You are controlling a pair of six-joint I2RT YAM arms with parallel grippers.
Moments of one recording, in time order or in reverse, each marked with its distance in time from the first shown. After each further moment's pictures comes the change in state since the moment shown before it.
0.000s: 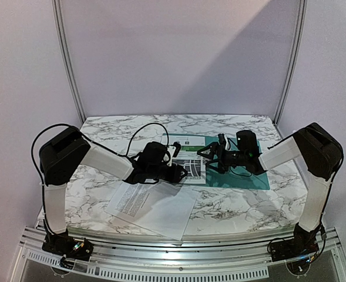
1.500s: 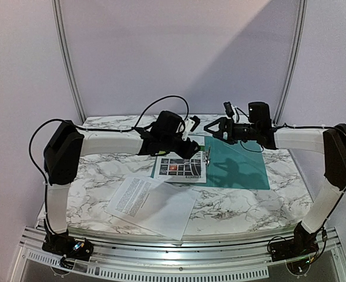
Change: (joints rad) left arm -0.004 0.039 0.466 -0.388 -0.066 0.348; right arm -0.084 -0.195 0.224 -0.364 -0.092 -0.367
